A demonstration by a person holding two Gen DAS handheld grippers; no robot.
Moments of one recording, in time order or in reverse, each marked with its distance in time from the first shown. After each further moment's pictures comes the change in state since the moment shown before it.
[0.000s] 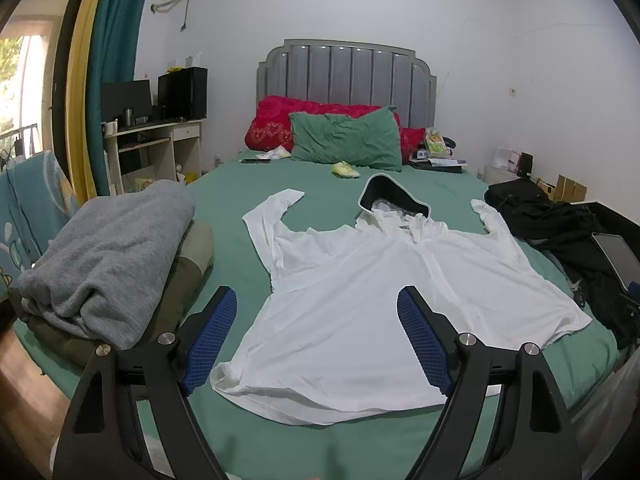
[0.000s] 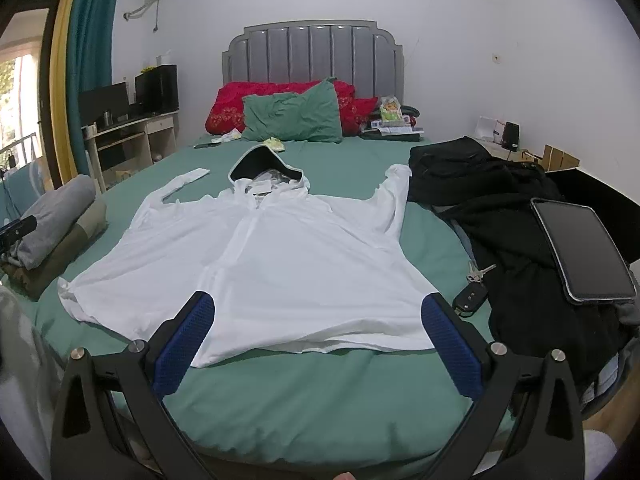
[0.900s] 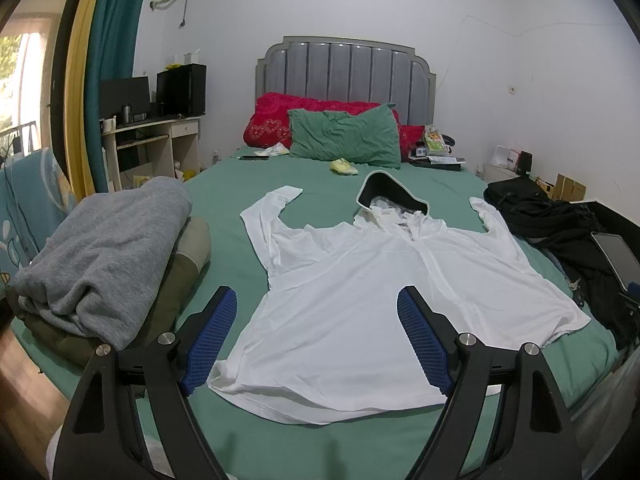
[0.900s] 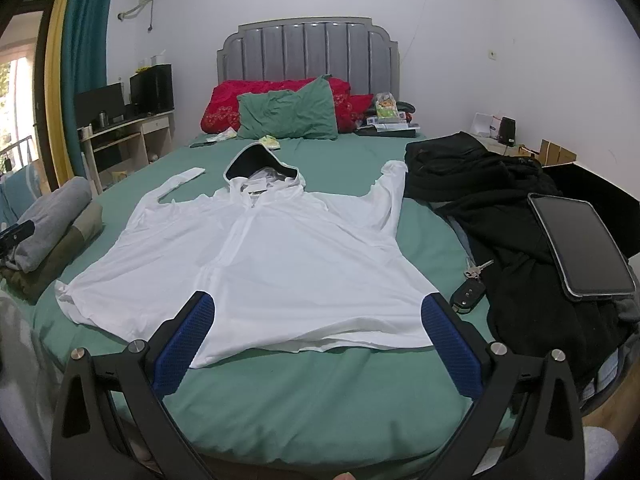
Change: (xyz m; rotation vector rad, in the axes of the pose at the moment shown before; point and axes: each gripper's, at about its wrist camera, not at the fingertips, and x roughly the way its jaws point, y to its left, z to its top) left arm 0.004 -0.002 -0.003 -0.004 0.006 -0.005; right arm 0.003 -0.003 0.000 0.011 0.002 -0.007
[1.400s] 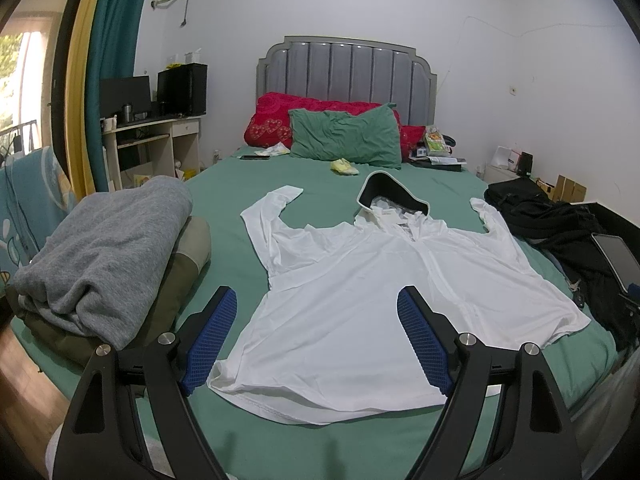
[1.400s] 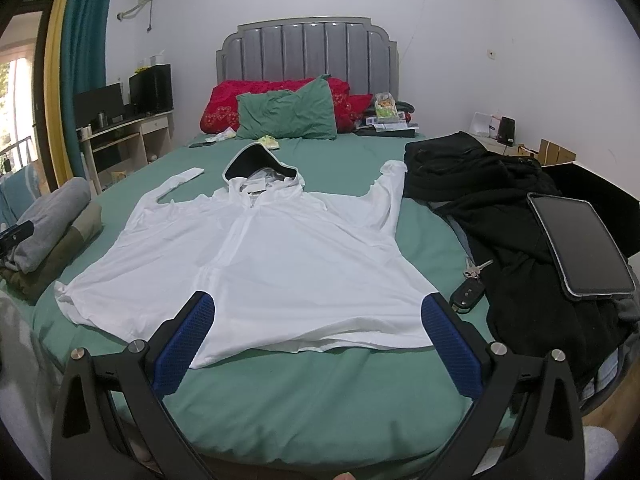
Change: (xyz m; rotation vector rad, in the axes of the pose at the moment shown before) left arm 0.001 0.001 0.000 -0.001 0.002 -0.002; right arm 0.001 -0.001 -0.001 0.000 0.001 -0.003
